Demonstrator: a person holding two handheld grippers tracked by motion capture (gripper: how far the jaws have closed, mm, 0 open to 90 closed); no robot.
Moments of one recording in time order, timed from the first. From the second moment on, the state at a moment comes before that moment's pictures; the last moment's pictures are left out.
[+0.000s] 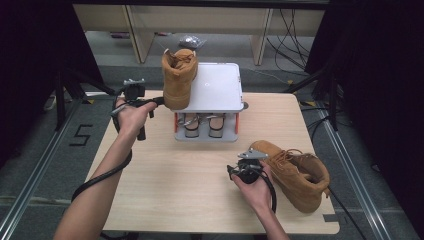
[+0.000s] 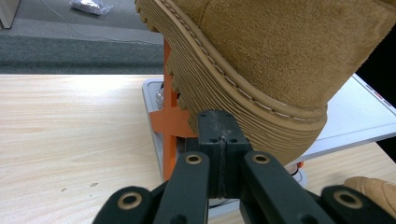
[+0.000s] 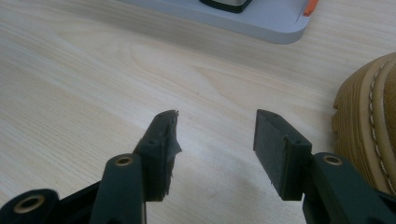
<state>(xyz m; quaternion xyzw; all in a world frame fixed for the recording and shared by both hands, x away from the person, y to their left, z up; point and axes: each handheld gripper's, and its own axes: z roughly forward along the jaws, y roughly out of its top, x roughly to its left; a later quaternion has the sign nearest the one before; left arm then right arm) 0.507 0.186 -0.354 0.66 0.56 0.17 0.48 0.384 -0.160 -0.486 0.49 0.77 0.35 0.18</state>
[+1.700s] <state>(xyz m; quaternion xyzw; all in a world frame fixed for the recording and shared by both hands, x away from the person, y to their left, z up) 0.488 0.191 -0.349 0.66 0.52 0.22 0.50 0.384 -0.164 -0.479 0.49 0.77 0.36 0.19</state>
